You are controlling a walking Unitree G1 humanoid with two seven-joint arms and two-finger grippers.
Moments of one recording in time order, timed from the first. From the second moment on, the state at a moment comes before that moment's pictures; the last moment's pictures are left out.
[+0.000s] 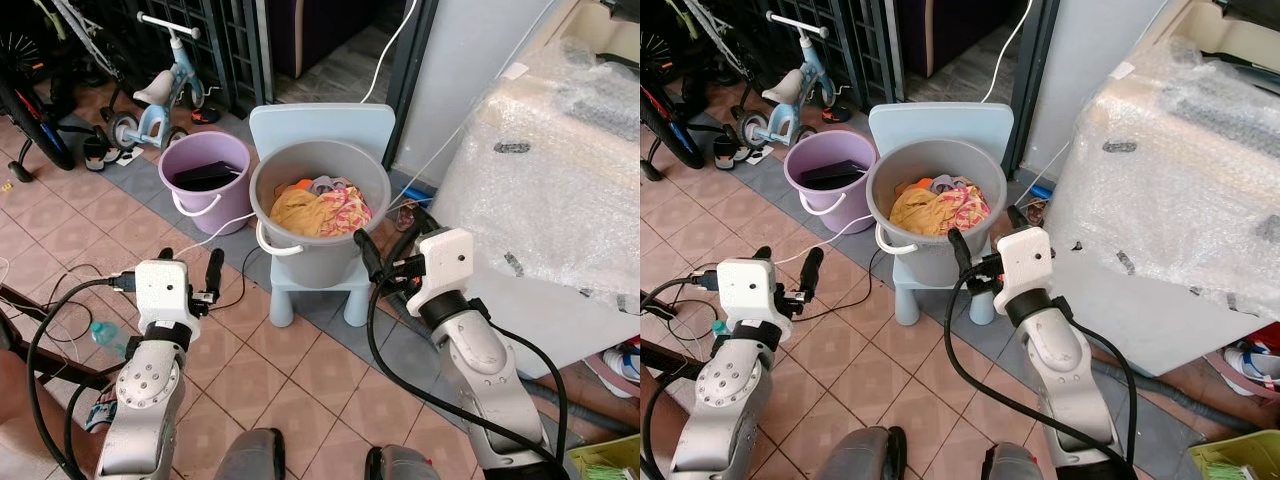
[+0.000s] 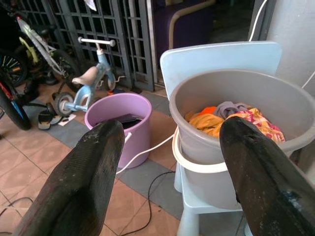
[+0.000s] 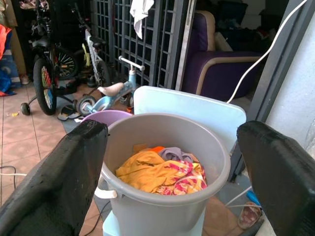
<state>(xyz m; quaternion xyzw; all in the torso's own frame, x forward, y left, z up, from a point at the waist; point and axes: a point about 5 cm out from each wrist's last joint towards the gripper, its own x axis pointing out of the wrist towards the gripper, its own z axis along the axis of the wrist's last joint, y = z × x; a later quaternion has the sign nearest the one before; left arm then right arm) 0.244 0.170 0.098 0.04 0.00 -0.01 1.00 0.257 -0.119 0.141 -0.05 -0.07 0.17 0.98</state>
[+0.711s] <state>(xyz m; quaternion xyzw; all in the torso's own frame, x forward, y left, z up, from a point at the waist) 0.249 0.161 0.109 0.01 -0.02 -0.01 1.00 0.265 -0.112 0.144 -0.08 -0.08 0.23 0.97</state>
